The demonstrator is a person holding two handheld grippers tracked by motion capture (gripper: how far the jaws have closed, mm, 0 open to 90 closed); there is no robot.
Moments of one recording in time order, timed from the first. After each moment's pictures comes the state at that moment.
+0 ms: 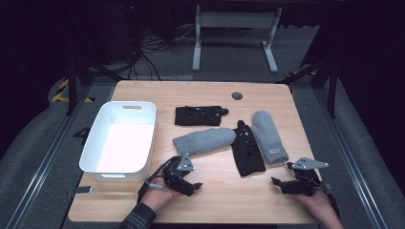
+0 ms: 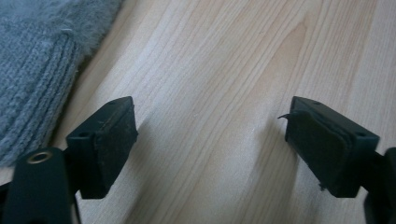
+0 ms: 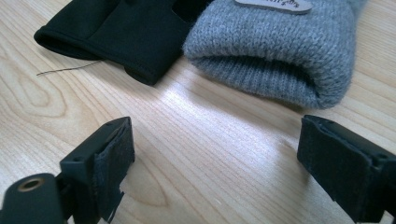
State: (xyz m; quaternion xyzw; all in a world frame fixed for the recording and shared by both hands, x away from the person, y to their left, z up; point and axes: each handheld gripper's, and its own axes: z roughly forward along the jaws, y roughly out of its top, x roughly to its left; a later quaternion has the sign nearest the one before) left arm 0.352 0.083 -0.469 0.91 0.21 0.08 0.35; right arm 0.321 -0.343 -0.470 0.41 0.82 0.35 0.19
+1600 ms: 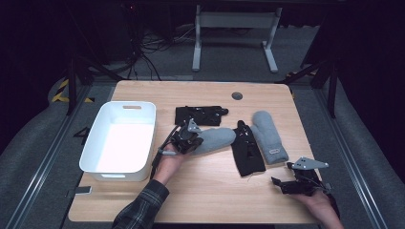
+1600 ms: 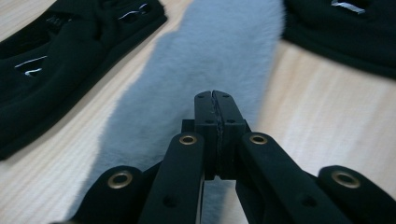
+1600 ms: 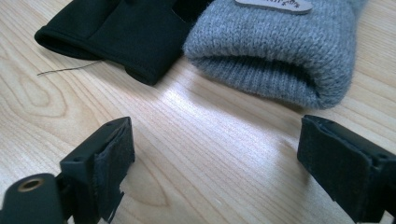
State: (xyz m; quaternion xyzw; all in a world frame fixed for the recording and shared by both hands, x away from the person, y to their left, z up) left arm 0.443 0.056 -0.425 0.88 0.29 0.12 0.35; right arm 0.321 -0.343 -0.470 0.41 0.82 0.35 0.19
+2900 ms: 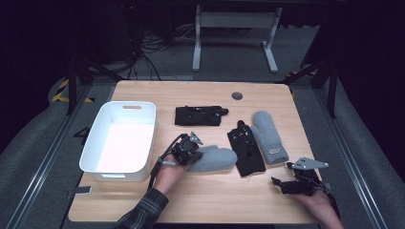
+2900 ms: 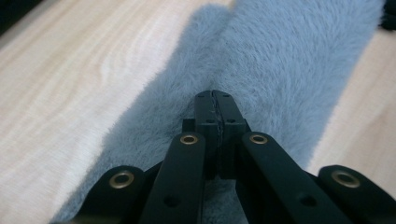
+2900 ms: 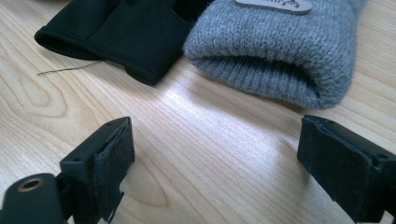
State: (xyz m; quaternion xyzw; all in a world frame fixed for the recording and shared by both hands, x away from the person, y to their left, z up) left arm 0.402 0.053 -0.442 0.90 0.30 0.06 0.31; right arm 0.322 -0.343 -0.470 0.41 0.82 0.35 0.19
